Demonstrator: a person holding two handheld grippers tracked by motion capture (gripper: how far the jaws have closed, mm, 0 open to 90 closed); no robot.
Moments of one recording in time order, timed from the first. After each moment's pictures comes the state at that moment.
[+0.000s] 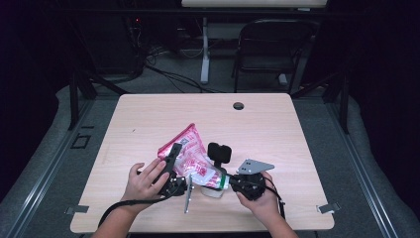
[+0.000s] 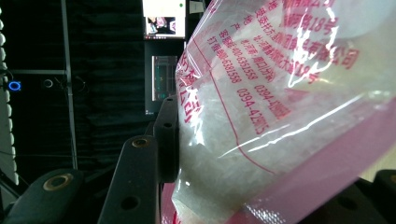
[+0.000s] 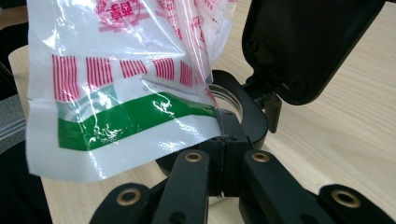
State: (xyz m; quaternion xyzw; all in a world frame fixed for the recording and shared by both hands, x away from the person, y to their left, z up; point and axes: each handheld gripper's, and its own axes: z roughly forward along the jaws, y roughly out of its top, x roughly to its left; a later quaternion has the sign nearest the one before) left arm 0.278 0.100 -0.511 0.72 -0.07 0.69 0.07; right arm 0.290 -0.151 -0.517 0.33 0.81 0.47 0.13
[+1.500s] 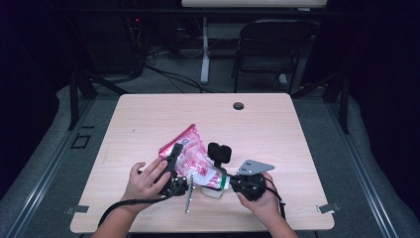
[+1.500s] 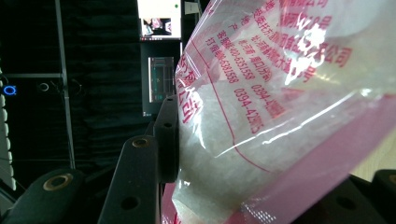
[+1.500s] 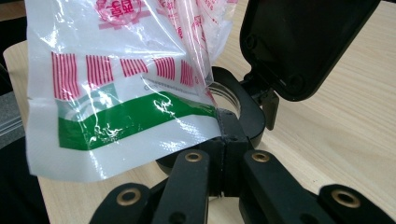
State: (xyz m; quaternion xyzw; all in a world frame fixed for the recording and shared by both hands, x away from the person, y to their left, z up) left arm 0.278 0.098 -0.509 0.72 -0.08 0.69 0.06; right arm 0.289 -0.152 -0.517 0.33 0.81 0.46 0.13
